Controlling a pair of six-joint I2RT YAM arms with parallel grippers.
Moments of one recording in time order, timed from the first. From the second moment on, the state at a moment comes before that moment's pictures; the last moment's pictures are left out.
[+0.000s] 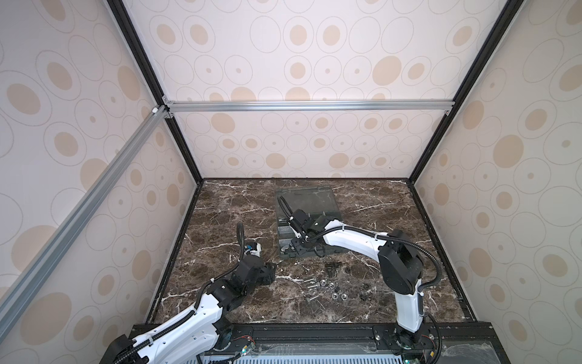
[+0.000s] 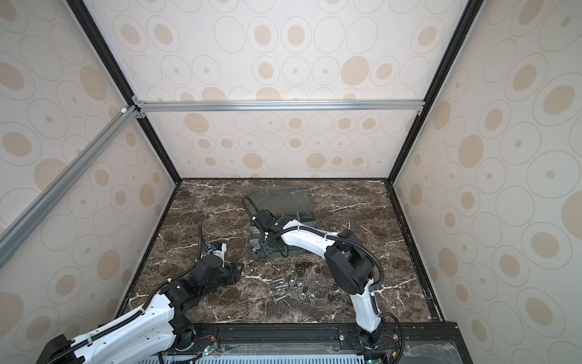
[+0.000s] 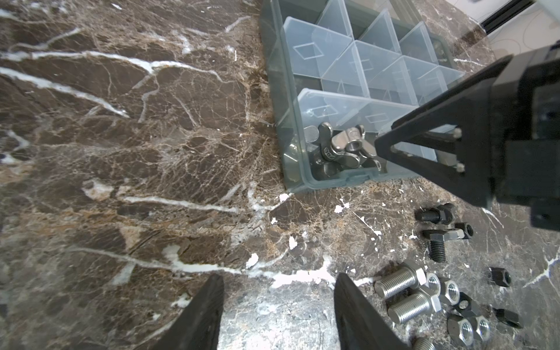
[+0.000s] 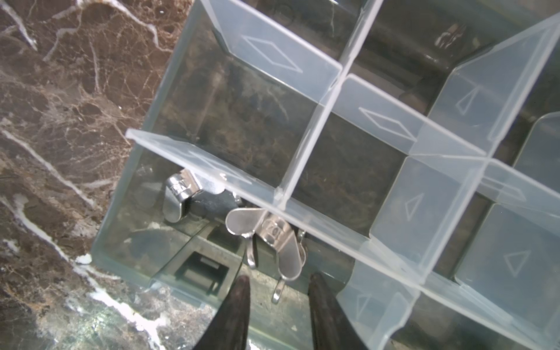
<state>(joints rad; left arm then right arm) -0.68 0.81 0.33 -0.25 -0.17 -0.71 0.86 1.99 1.54 -0.72 0.11 0.27</state>
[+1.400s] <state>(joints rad) -0.68 0.89 0.33 -0.18 -0.08 -0.72 0.86 1.61 1.15 -0.68 0.14 0.38</state>
